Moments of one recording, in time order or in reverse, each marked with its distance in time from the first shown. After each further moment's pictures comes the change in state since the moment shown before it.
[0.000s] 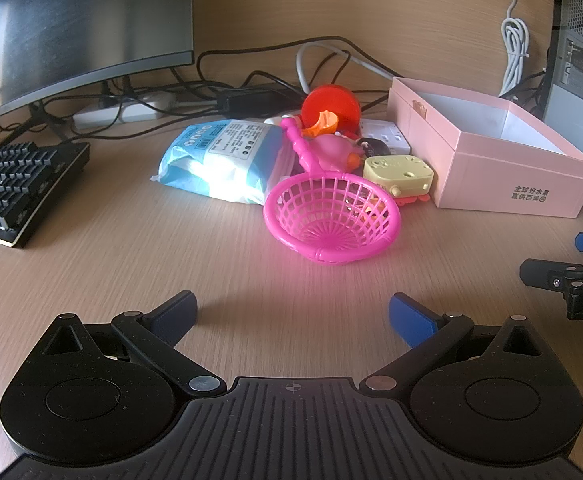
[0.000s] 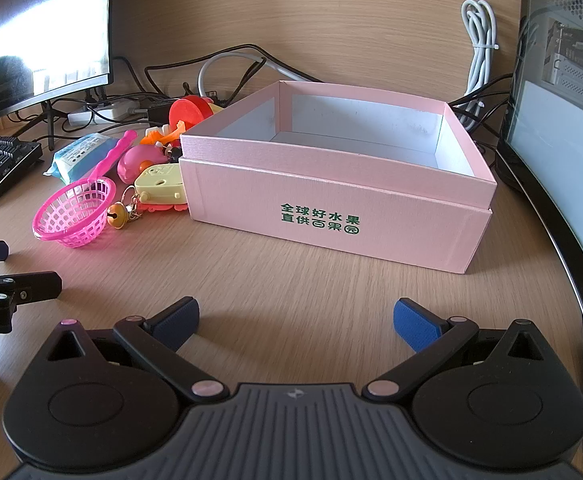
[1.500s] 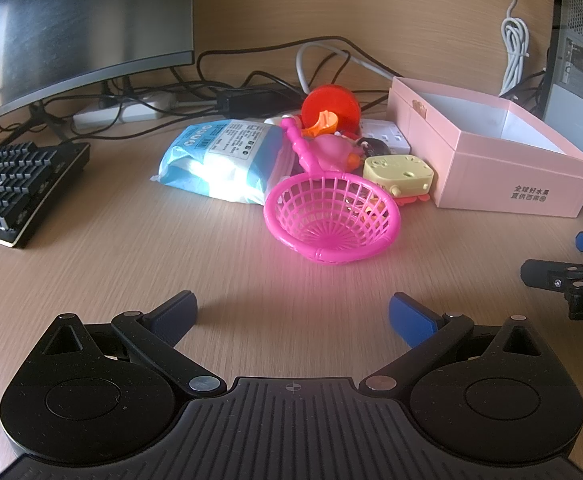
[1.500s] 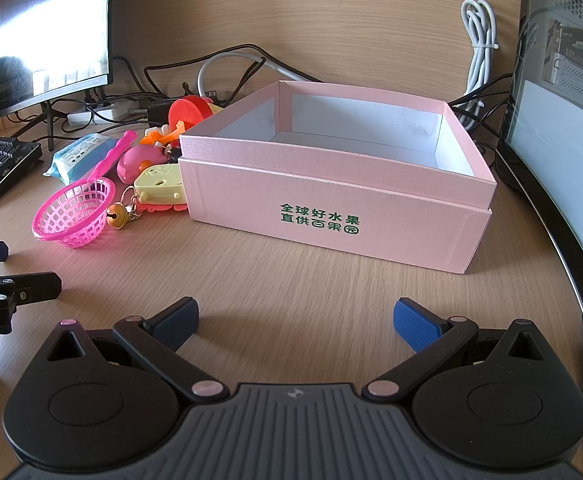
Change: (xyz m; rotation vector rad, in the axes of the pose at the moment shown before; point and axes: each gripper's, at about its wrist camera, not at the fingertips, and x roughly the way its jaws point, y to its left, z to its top) left arm -0.004 -0.003 -0.003 0.000 -0.001 0.000; right arm -0.001 0.000 0.001 -0.007 0.008 0.008
